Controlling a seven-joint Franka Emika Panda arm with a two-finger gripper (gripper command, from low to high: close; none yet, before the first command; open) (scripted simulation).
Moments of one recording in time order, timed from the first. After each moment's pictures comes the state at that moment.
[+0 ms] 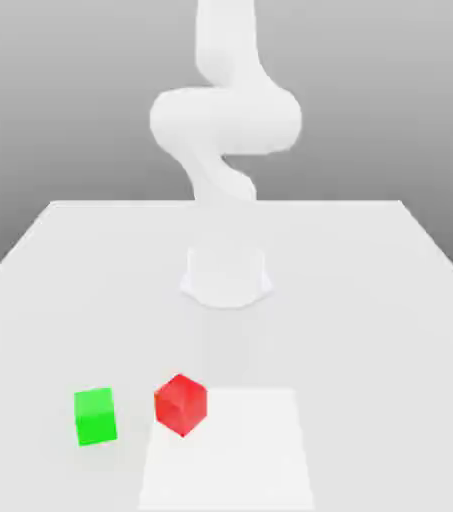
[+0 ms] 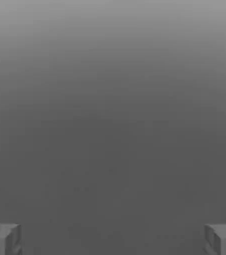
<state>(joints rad) -0.03 -0.73 0.02 -2.36 -0.01 2.35 0.86</state>
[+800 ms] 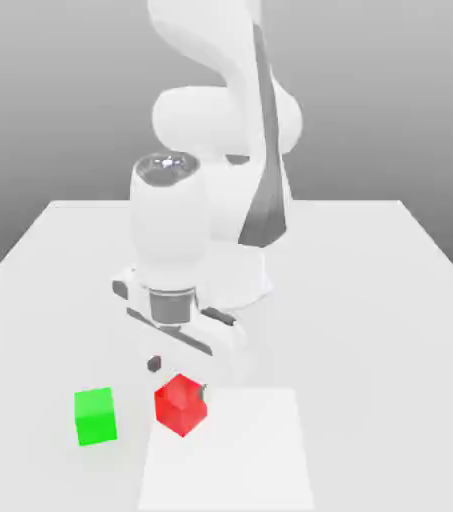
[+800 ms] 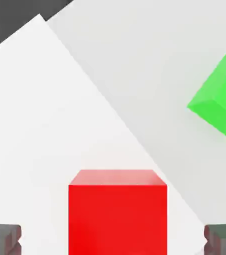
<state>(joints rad) -0.21 0.16 0.04 -2.81 -0.03 2.97 1.30</state>
